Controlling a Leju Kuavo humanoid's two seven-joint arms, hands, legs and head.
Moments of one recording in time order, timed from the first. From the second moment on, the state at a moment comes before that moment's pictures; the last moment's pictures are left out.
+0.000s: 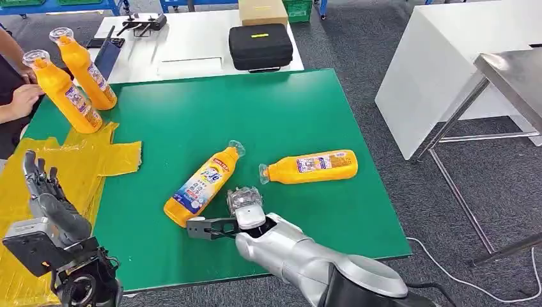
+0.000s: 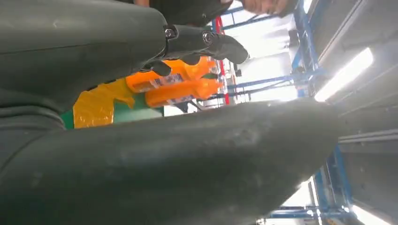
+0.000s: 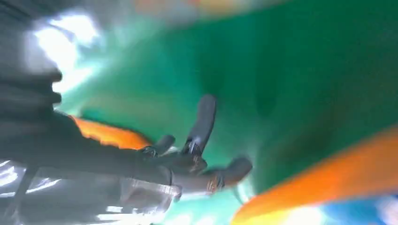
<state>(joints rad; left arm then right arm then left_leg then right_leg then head) 0.00 -0.26 0.09 -1.74 -0.34 0.34 -0.54 -0.79 0.35 1.27 -0.42 0.44 -0.06 0.48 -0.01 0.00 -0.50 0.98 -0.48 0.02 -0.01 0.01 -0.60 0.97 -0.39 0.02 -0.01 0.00</state>
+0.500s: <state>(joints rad) 0.09 -0.31 0.20 -1.85 -0.34 0.33 -0.56 -0.90 0.35 1.00 -0.80 0.64 -0.06 0.26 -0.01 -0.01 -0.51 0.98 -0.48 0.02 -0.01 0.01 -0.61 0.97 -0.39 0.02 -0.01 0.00</state>
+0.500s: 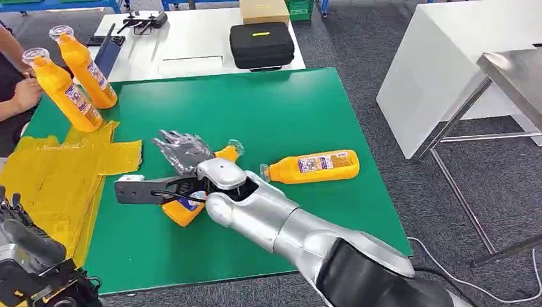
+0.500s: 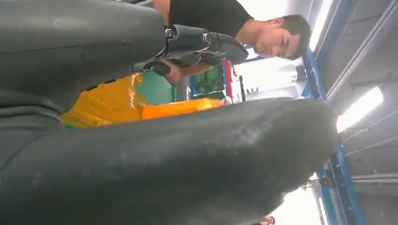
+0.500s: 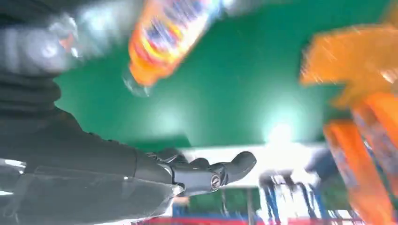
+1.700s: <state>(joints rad) 0.23 -0.29 0.31 -1.86 -0.14 0.25 -0.66 -0.64 0.03 0.38 -0.80 1.28 -0.07 0.12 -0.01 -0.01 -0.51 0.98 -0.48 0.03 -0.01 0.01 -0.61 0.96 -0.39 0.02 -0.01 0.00</state>
